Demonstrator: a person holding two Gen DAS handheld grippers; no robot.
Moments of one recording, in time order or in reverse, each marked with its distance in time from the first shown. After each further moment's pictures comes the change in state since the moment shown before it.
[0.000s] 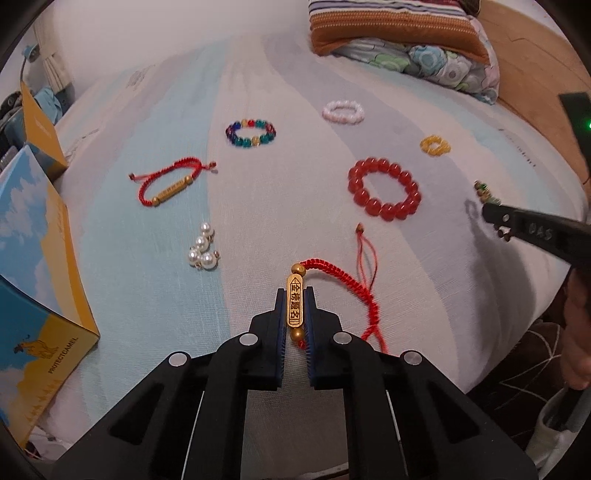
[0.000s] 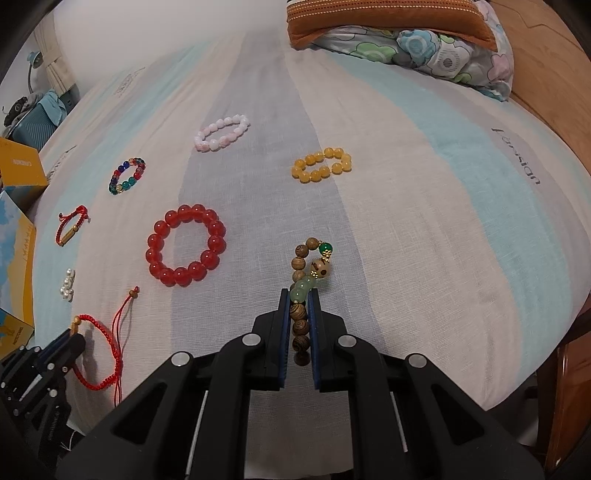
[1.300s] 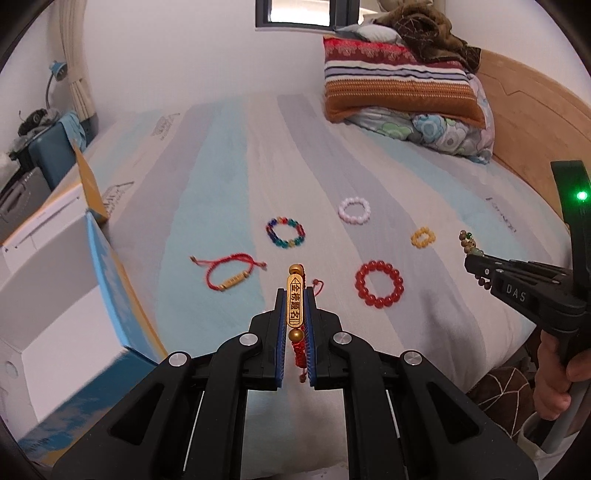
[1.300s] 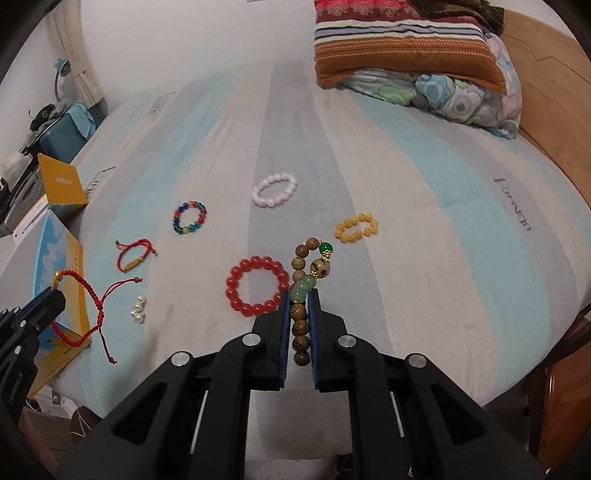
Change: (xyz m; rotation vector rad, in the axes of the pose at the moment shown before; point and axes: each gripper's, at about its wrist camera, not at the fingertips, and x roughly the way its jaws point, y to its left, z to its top) left arm -0.107 0.035 0.053 -0.048 -0.179 0.014; right arm -0.087 0.038 0.033 -0.048 -0.089 0.062
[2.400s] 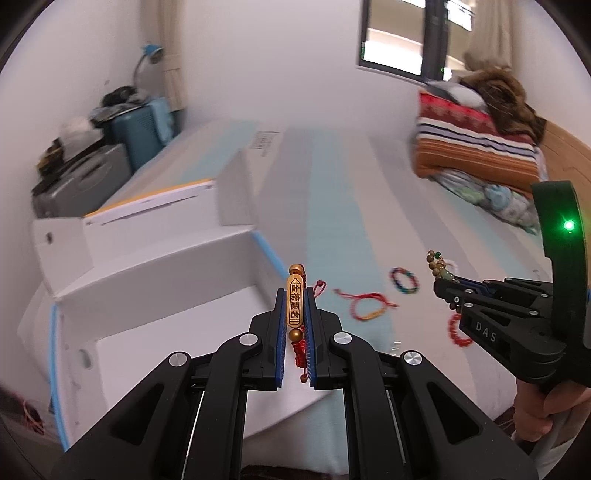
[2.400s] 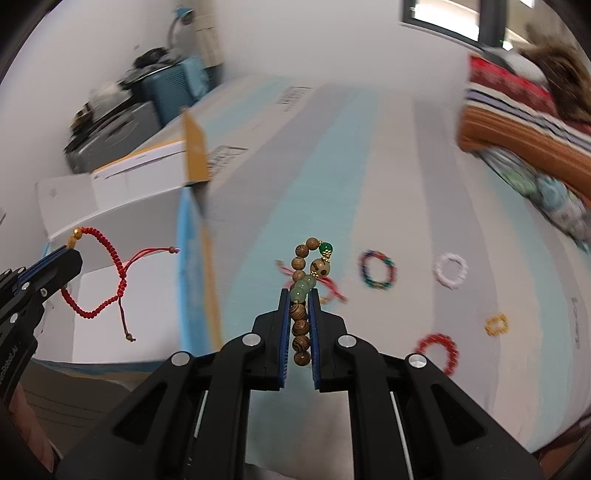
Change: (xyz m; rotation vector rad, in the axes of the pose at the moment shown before) left arm -0.091 0.168 0.002 -0.220 -0.096 0.189; right arm -0.030 0.244 0.033 -0.360 -0.030 0.218
